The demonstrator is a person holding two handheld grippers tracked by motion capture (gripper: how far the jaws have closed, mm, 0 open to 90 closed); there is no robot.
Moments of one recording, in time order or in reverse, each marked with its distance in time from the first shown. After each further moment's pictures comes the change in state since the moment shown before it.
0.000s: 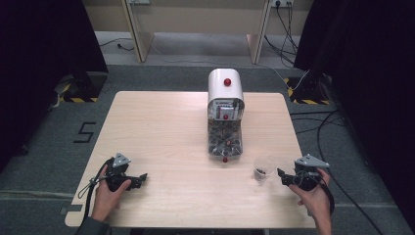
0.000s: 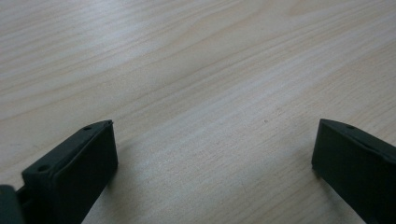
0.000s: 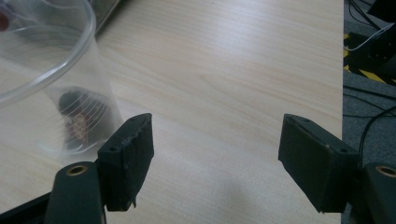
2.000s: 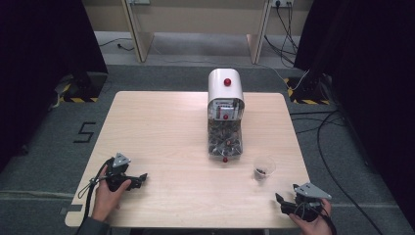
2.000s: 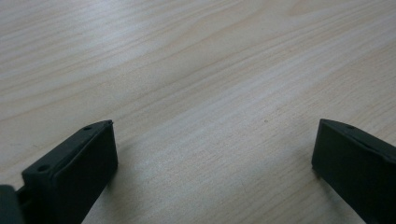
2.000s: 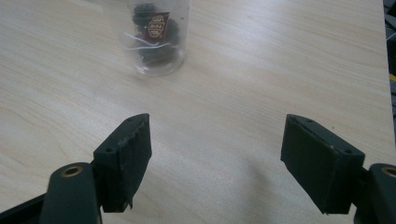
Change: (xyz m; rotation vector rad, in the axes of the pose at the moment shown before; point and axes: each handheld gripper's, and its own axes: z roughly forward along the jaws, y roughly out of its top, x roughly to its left) left arm 0.000 0.000 0.000 0.000 0.000 0.000; right arm 0.032 -0.064 -0.029 -0.025 0.044 -0.037
